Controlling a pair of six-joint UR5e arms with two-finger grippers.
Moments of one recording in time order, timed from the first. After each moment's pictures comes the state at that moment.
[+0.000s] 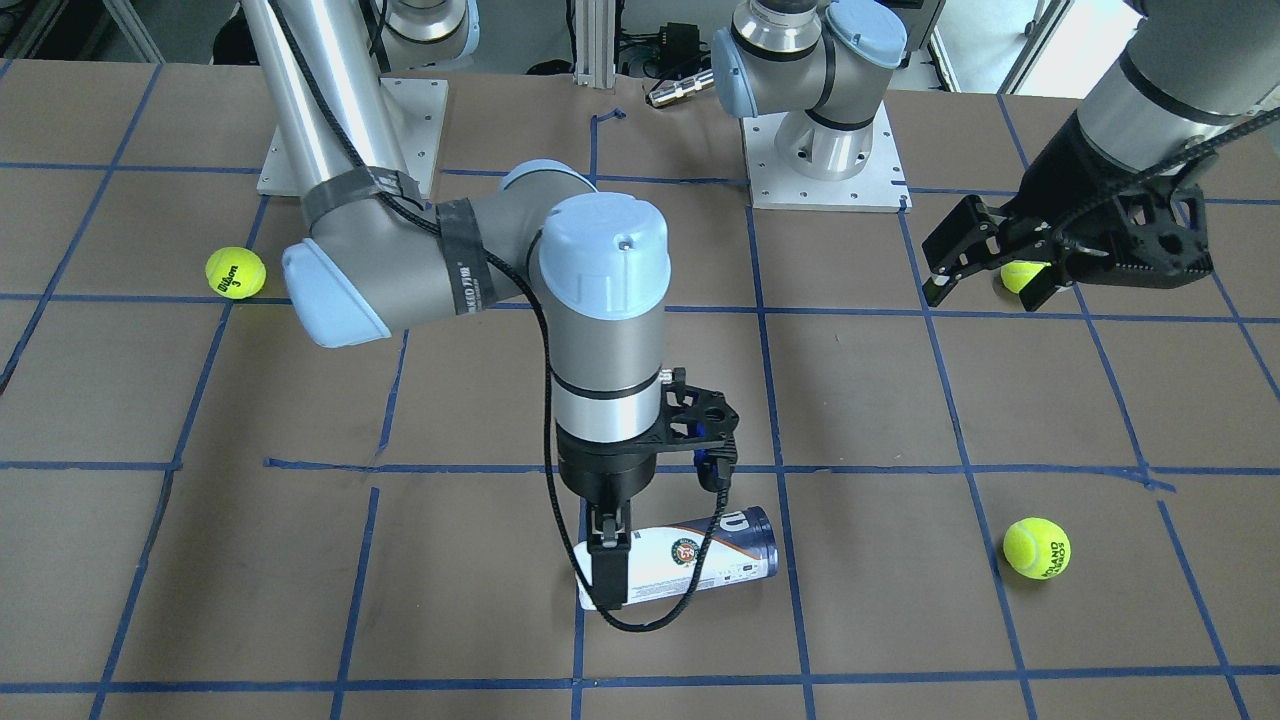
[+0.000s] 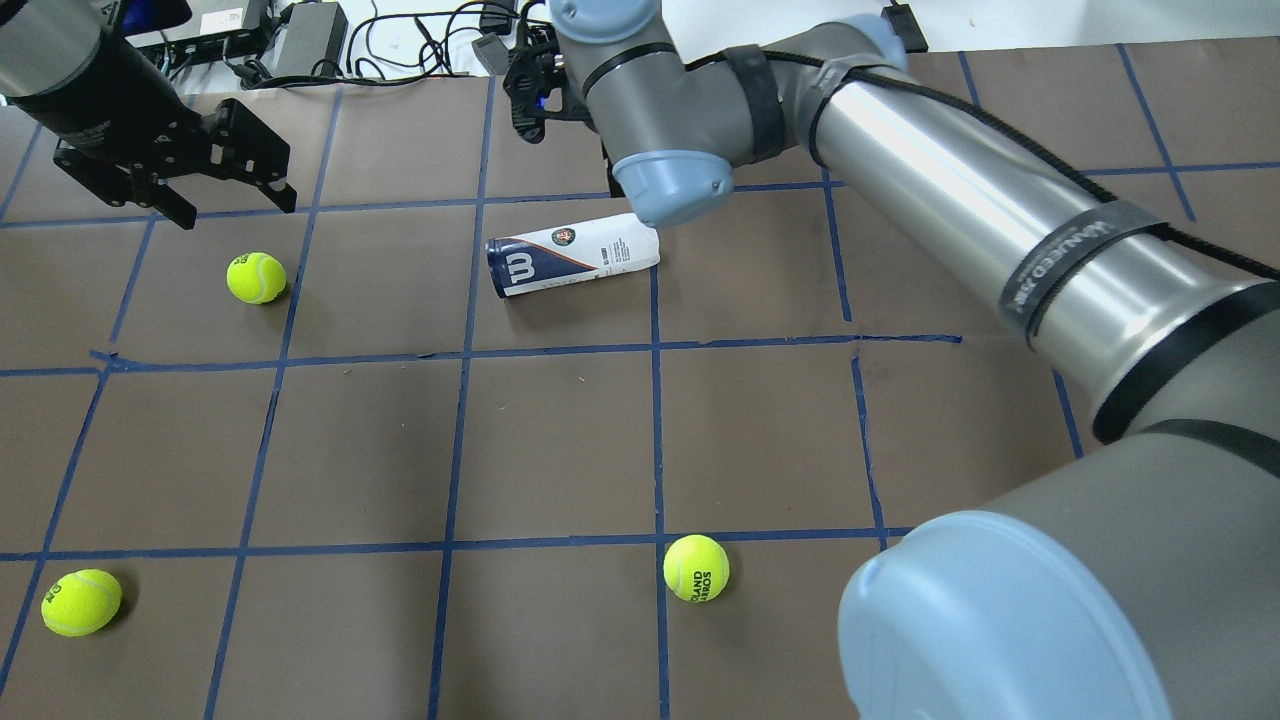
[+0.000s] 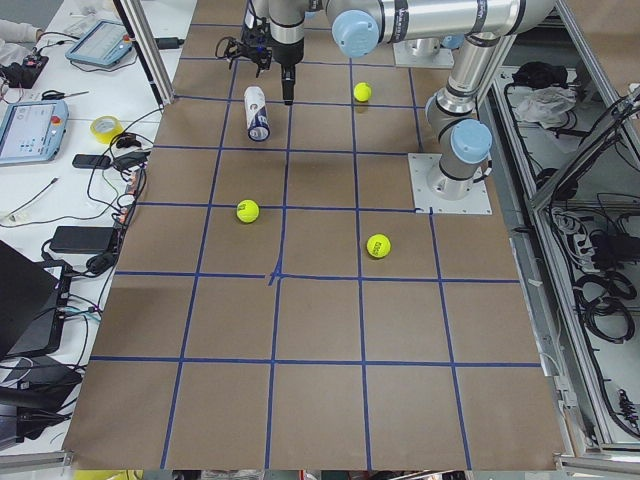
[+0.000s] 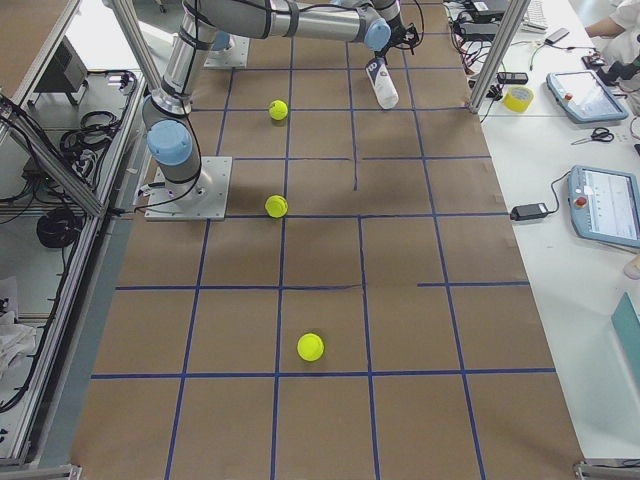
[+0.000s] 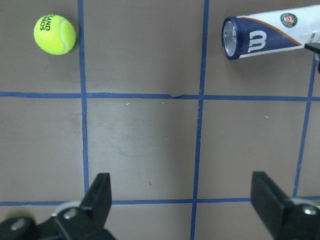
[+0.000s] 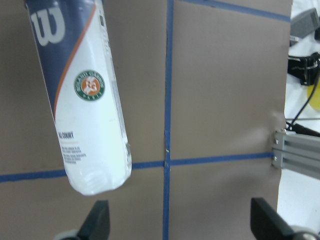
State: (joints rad) left arm -1.34 -1.61 -1.54 -1.54 1.43 0.17; right arm 1.92 -1.01 1.27 -2.24 -1.68 -1.22
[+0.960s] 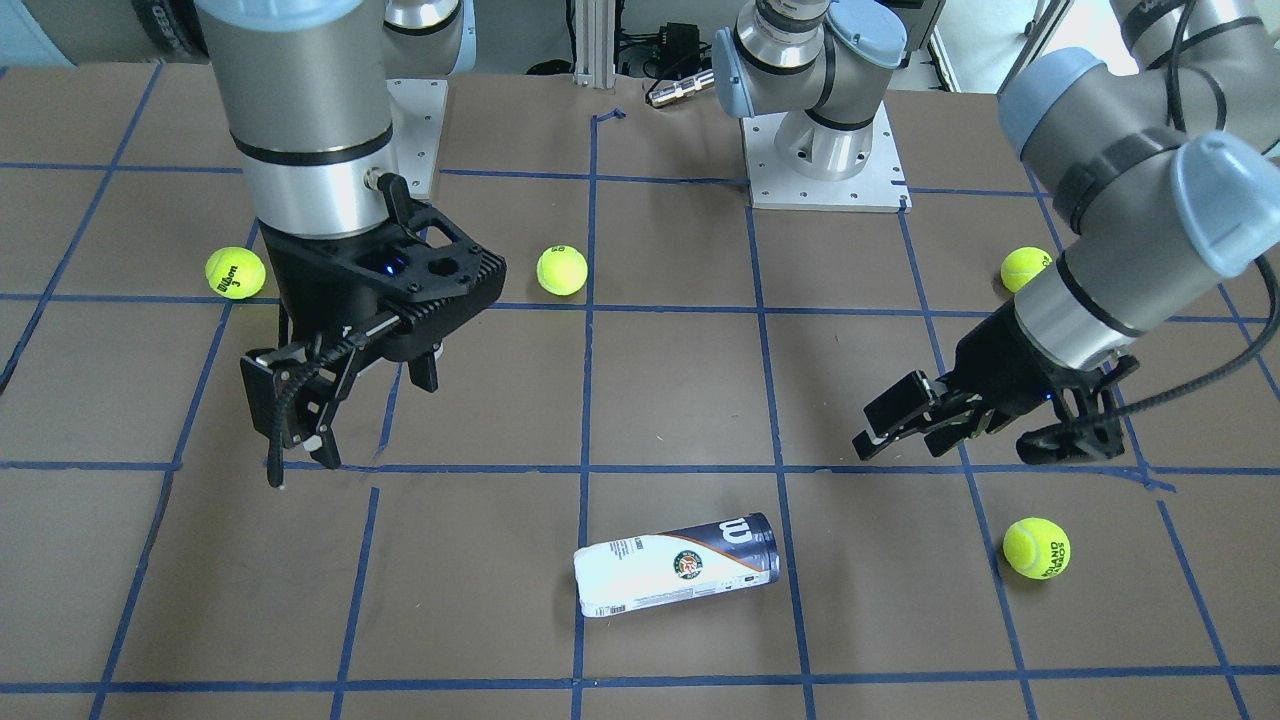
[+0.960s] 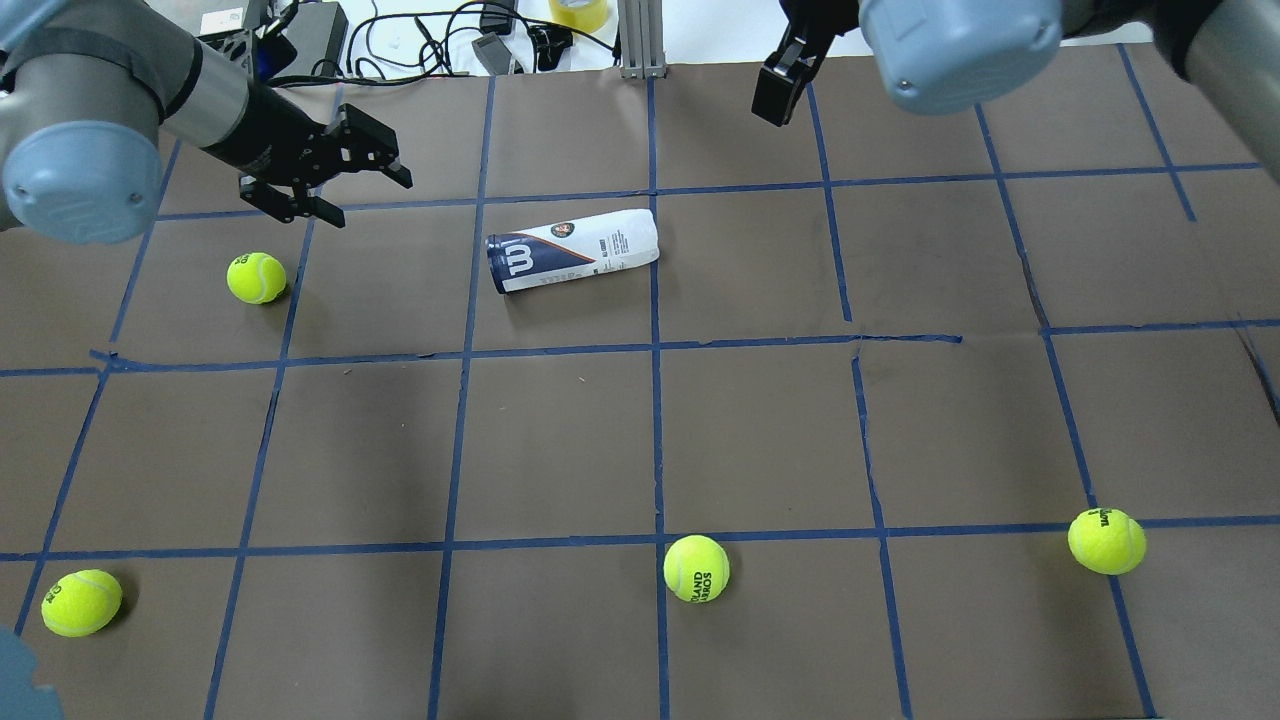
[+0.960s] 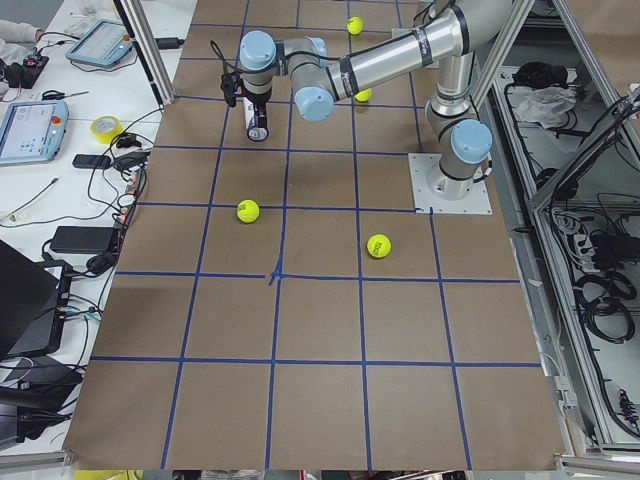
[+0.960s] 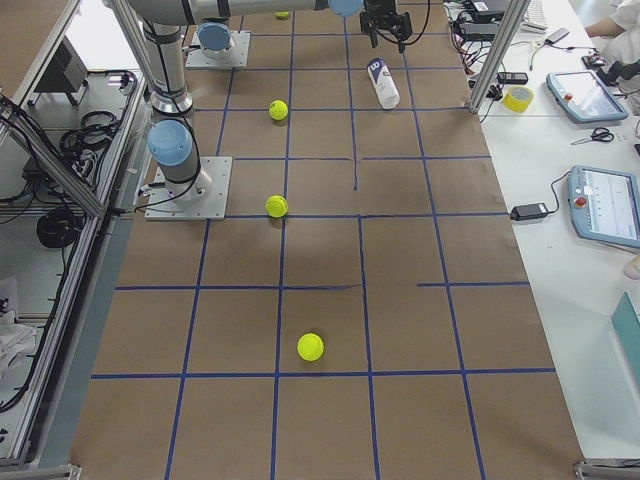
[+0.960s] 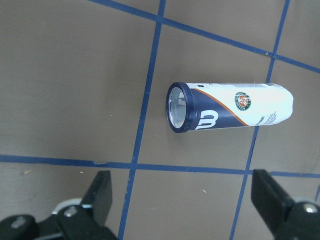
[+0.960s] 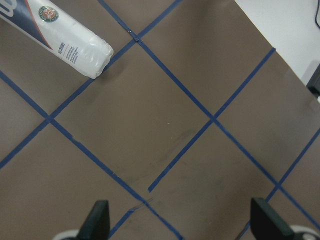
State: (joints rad) left arm -1.34 -1.88 -1.66 -1.14 1.10 -0.03; right arm 1.75 -1.41 1.41 -1.84 -1.67 -0.55
